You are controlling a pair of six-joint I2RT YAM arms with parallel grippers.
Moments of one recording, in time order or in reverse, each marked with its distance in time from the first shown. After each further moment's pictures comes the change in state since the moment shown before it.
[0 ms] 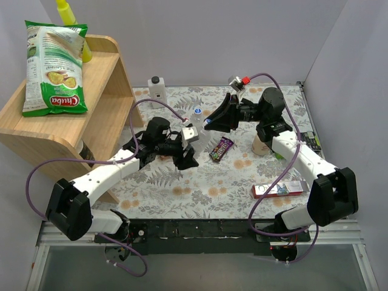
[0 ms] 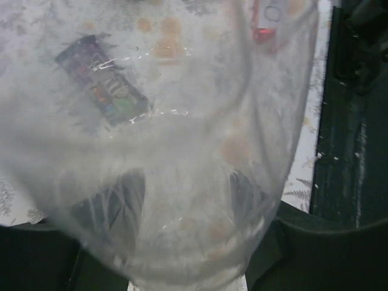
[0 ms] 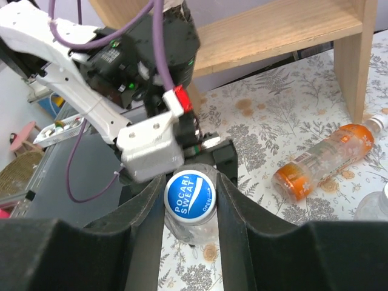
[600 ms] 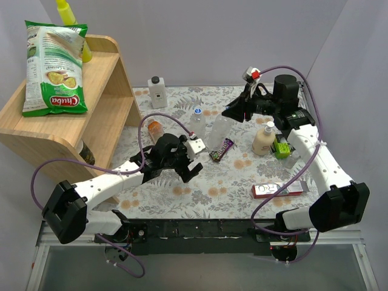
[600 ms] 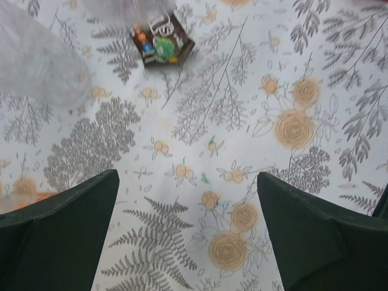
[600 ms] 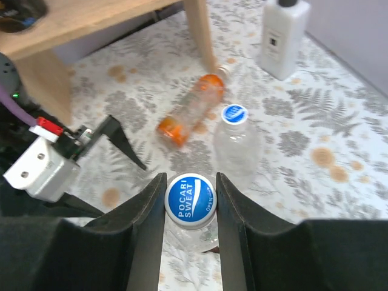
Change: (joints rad) left arm -0.189 -0.040 -0.127 0.122 -0.507 -0.080; right arm -0.094 -0.066 0.226 -0.776 0.308 -0.575
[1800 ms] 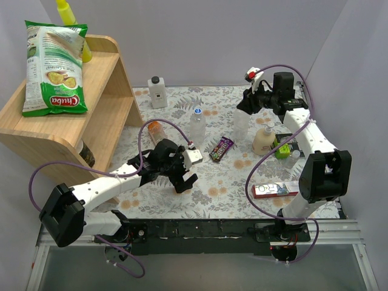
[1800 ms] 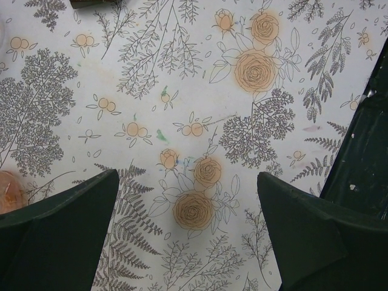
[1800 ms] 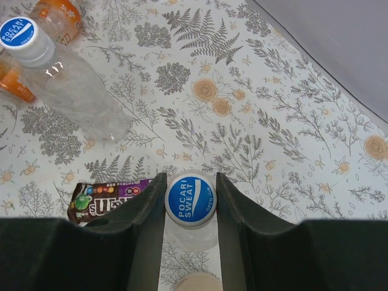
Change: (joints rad) left arm 0.002 -0.043 -0.062 -0.171 0.088 0.027; right arm -0.158 0.275 0.106 -0.089 0.224 -0.380
